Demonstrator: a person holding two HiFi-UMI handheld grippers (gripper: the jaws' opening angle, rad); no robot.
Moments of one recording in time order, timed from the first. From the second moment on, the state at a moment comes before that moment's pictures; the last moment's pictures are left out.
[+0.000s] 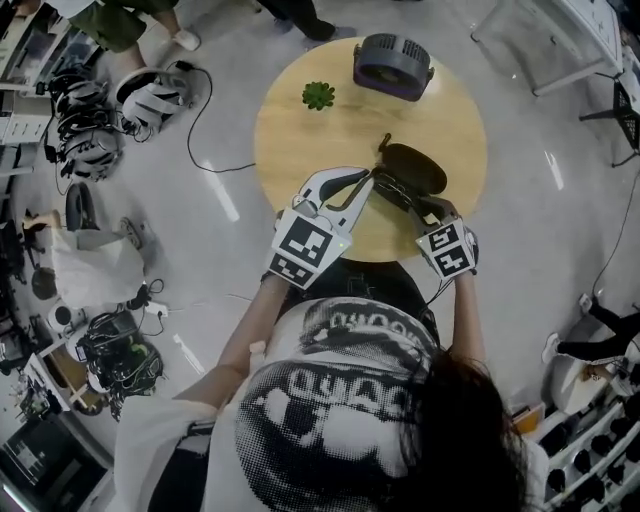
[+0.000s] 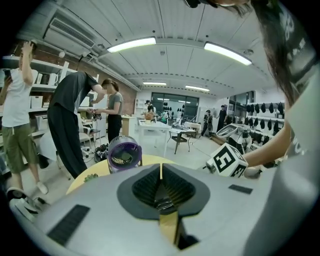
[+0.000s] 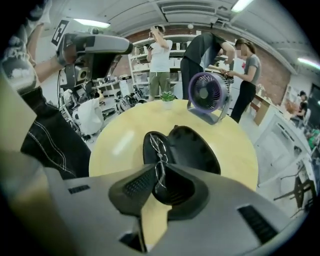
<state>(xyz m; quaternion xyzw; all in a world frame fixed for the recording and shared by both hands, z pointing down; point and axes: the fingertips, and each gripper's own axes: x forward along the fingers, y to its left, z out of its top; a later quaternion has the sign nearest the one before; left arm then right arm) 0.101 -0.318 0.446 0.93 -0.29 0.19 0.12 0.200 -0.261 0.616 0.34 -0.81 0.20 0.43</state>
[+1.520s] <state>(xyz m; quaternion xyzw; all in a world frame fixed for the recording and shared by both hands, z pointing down) 0.079 -0.304 0.451 0.91 -0.34 0.19 0.13 0.191 -0.283 0.648 0.27 -0.79 0.10 0.54</state>
